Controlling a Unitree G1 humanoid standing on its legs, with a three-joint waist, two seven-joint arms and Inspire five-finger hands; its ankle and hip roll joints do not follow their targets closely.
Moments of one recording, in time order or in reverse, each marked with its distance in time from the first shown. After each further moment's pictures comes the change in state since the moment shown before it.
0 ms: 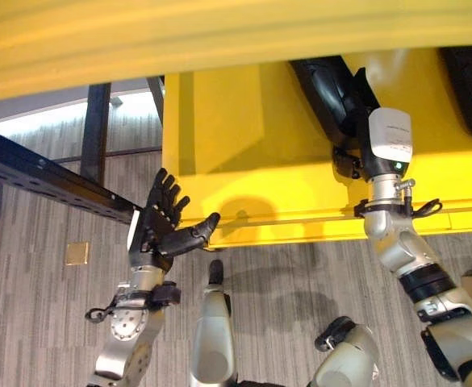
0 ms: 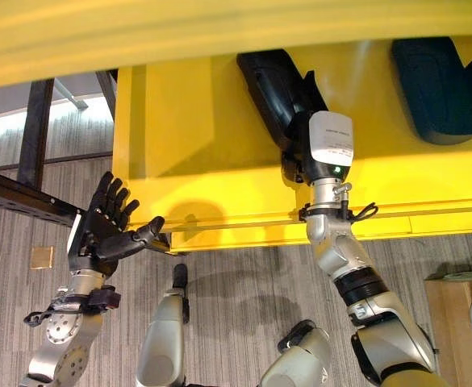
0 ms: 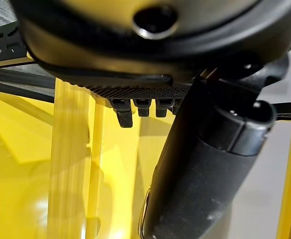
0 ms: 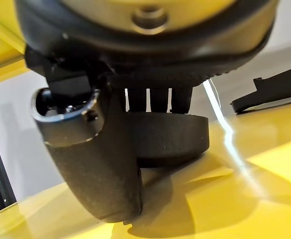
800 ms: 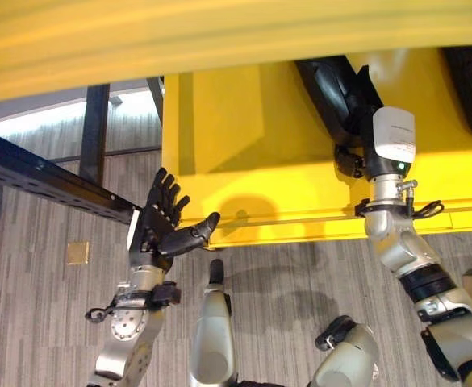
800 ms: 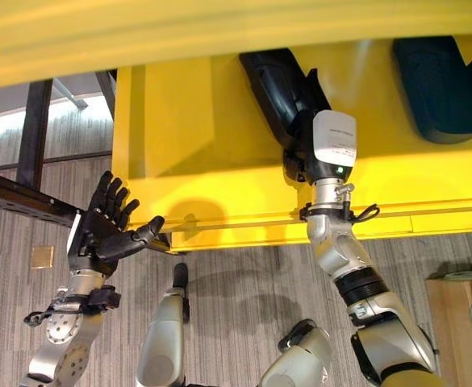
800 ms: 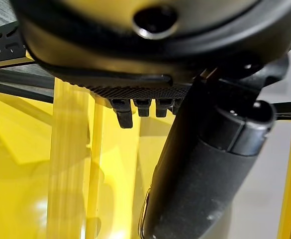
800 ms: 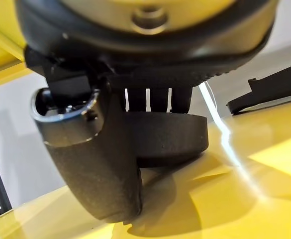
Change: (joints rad) left arm 0.000 0.000 -0.001 -0.001 0.001 -0.005 0.002; right arm 0.001 -0.001 -0.008 0.012 0.026 -0.001 -0.037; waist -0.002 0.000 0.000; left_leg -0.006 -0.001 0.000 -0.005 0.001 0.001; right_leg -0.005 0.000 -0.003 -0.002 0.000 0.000
